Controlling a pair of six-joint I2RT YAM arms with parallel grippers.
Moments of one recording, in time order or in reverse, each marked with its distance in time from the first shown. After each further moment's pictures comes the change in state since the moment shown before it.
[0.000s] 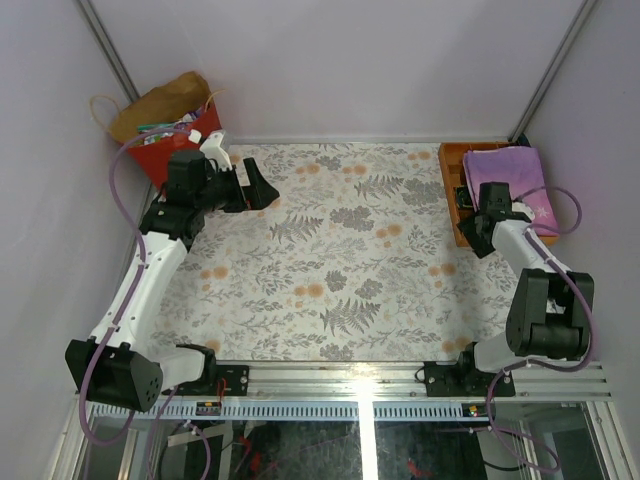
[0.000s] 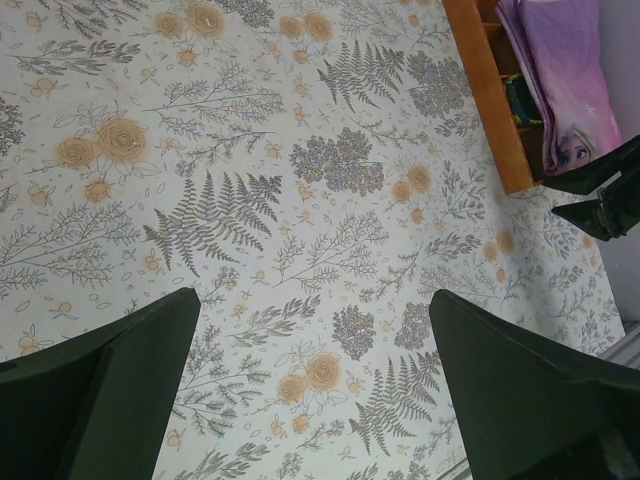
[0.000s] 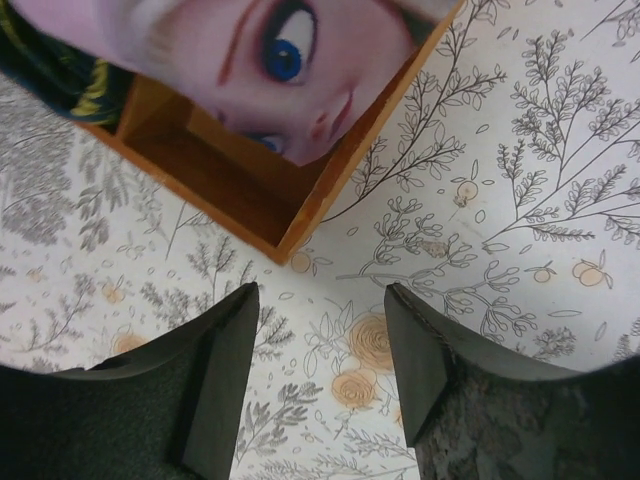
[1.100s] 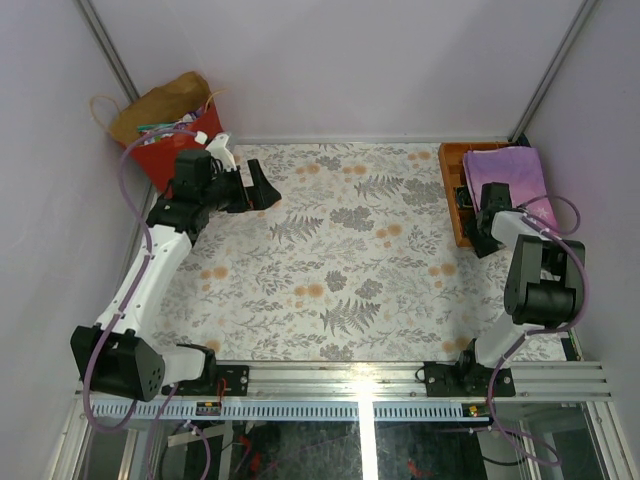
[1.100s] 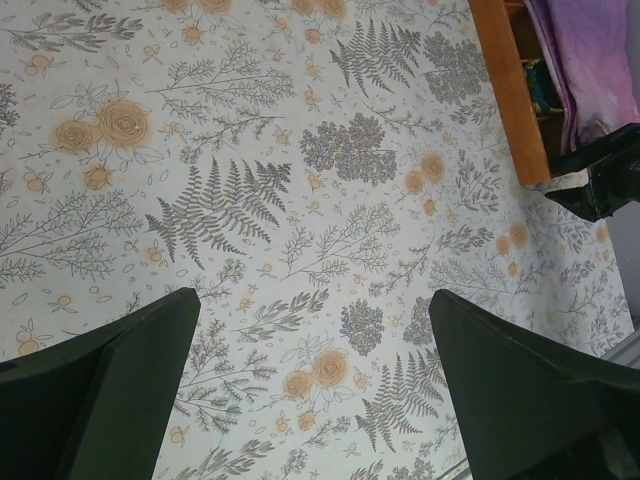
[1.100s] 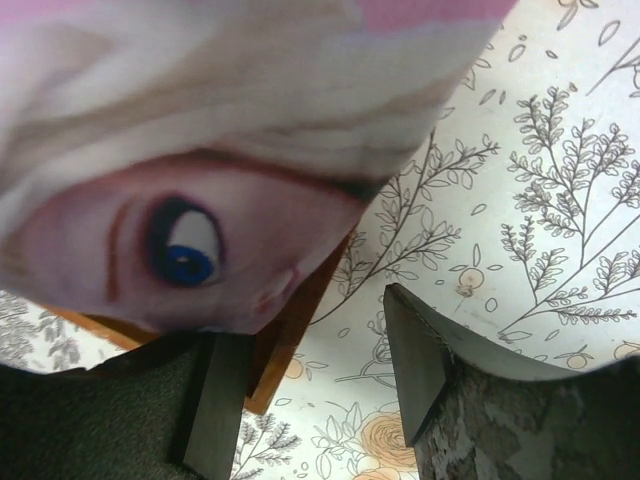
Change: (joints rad) left arm 0.000 0.046 -0.001 -0.002 -0.001 0.008; right arm -0.060 0.223 0.049 0.090 0.026 0.100
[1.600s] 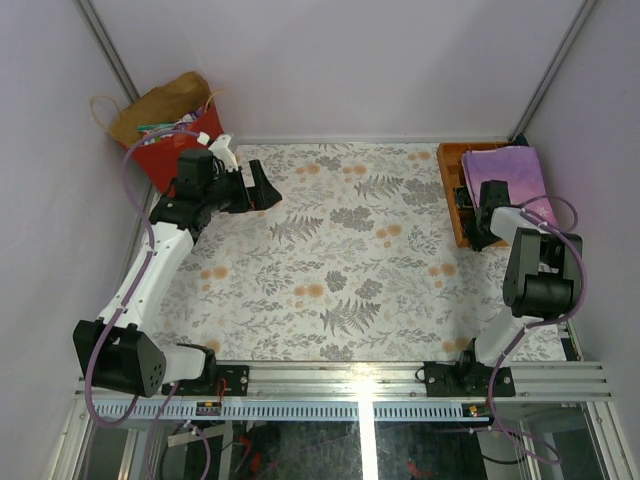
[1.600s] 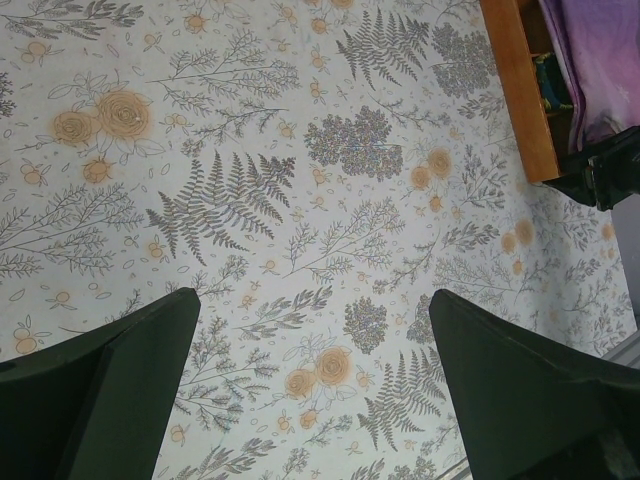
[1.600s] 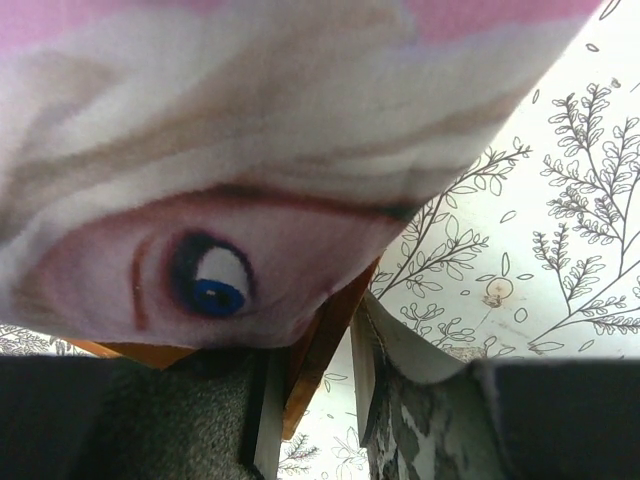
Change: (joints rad) left arm 0.000 0.030 0.000 0.000 0.000 0.000; right arm -0.001 0.067 0.037 -0.011 -0.019 0.036
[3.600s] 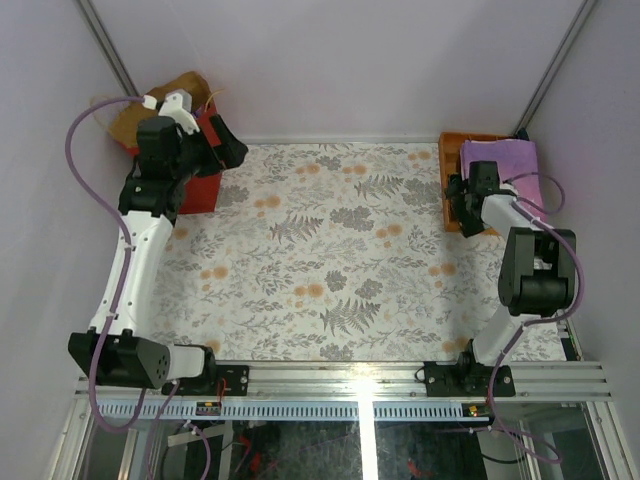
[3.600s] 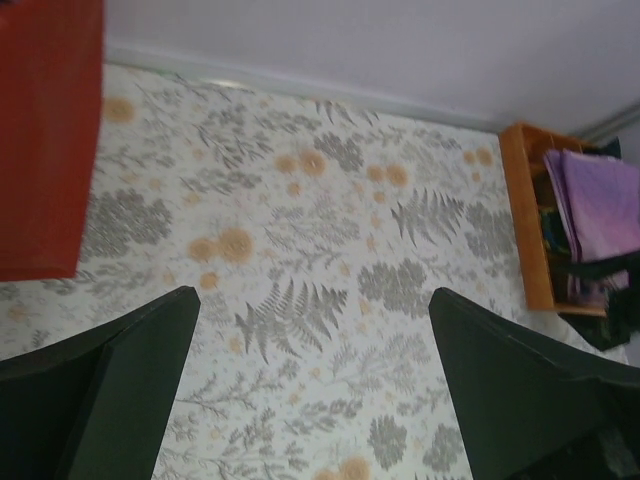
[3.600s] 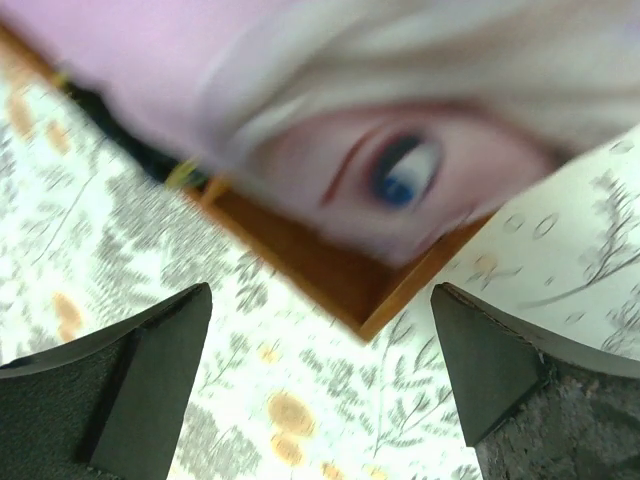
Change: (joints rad) left arm 0.103 0.008 0.233 -0.031 -0.142 -0.028; right arm 0.072 0.047 0.137 0.069 -0.077 0.055
